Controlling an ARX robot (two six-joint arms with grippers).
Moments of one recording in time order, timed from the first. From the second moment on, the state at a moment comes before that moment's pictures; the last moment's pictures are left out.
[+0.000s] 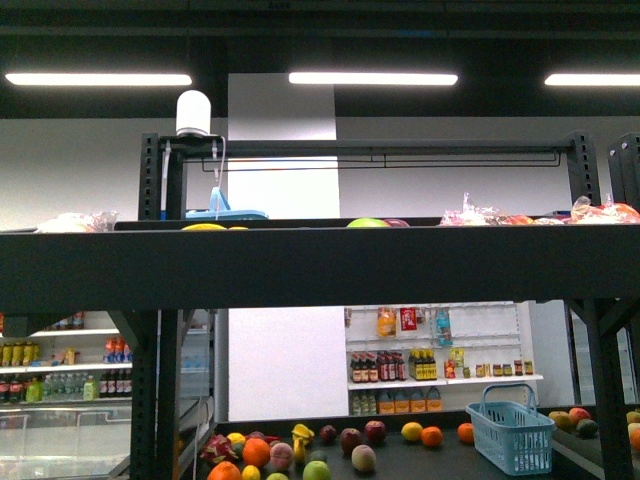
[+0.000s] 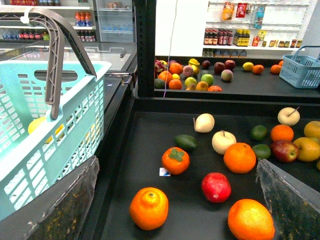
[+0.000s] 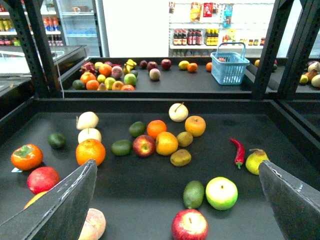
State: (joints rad) left arm -0.01 0.01 0.01 0.00 0.00 -0.01; right arm 0.00 0.01 0.02 0.00 0.00 0.00
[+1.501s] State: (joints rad) left arm -0.01 0.01 0.01 0.00 0.00 -0.01; right arm 0.00 0.01 0.02 0.00 0.00 0.00
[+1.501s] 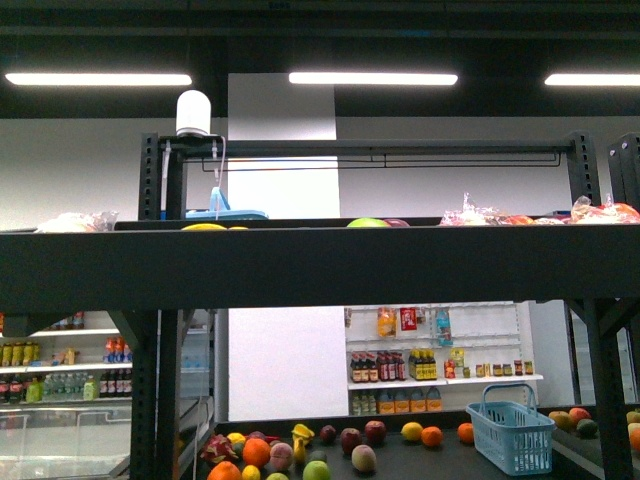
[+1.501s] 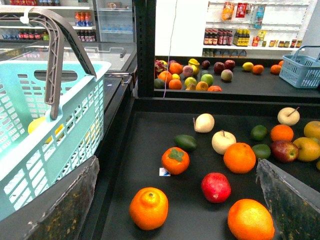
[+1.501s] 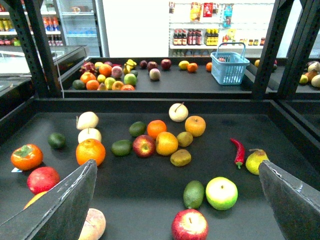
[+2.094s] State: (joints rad) left arm -0.01 0.01 0.01 0.00 0.00 -0.01; right arm 0.00 0.01 0.02 0.00 0.00 0.00
